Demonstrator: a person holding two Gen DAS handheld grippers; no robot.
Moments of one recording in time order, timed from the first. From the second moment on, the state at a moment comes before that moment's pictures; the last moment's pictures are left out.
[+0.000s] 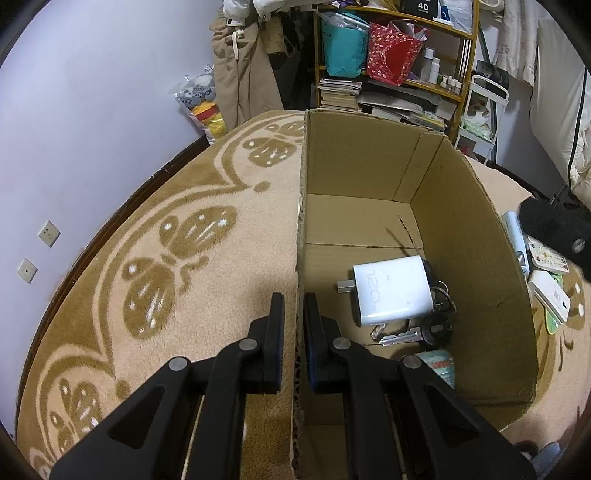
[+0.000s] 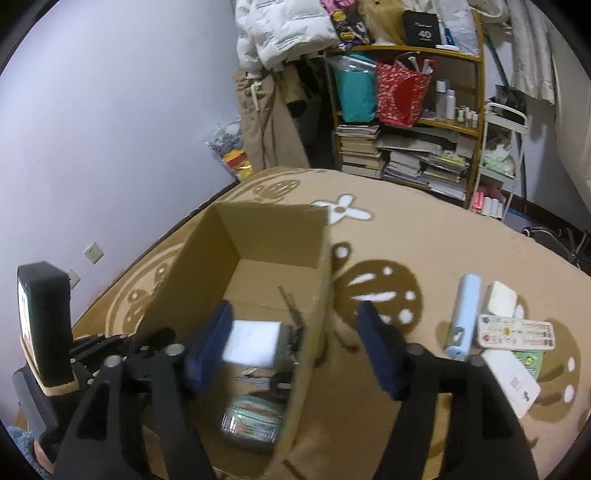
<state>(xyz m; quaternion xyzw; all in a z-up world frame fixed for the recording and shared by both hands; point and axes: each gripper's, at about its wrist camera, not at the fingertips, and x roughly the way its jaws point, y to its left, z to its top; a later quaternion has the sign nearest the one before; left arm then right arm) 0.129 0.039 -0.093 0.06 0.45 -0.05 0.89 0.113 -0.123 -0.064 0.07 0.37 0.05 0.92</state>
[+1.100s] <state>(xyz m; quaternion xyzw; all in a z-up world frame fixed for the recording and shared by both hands) 0.129 0.038 -0.092 0.06 0.45 -0.05 0.89 0.093 -0.308 -0.098 0.11 0.39 -0.11 0.91</state>
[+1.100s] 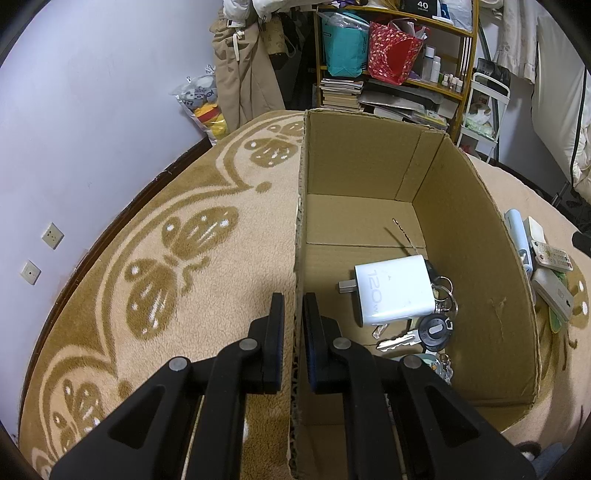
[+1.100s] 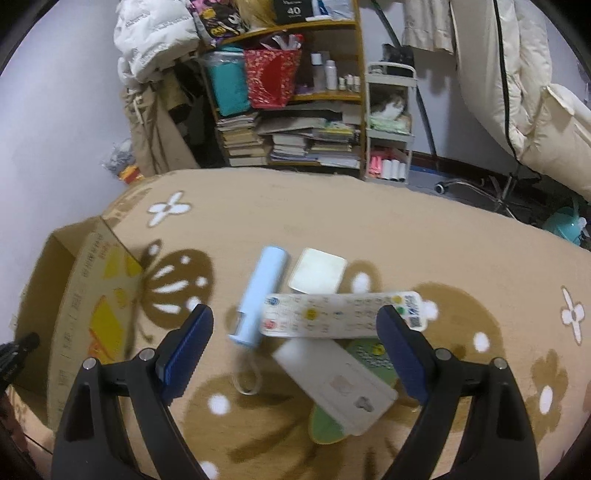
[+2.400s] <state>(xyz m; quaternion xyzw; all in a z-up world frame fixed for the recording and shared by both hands) 0.132 0.041 -0.093 0.06 0.45 -0.04 0.89 0.094 -0.287 -0.178 0.04 0.50 -0.10 0.86</state>
